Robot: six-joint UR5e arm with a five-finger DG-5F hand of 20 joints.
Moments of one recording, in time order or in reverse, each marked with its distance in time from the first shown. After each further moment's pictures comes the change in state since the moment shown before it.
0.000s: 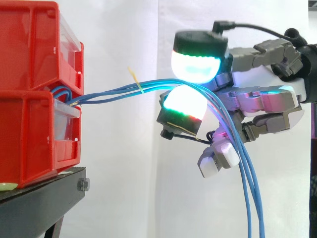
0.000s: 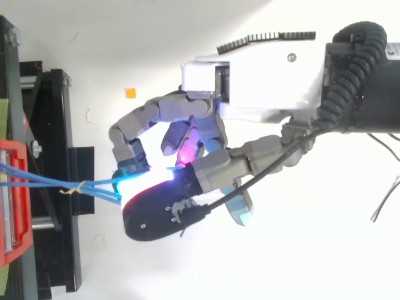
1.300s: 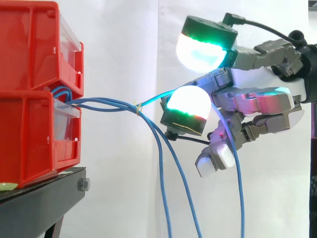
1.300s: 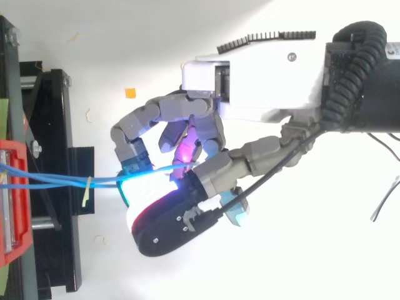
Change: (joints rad) arm -0.001 0.000 0.000 0.000 0.000 0.001
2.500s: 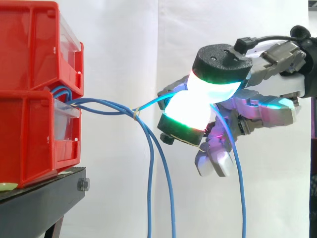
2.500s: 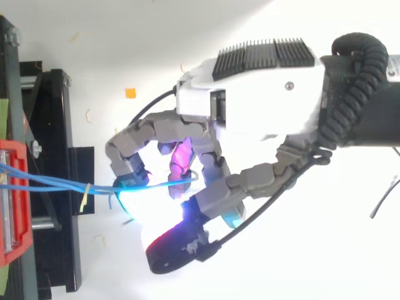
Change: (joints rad) arm 0.015 0.000 0.005 0.024 0.003 -0.206
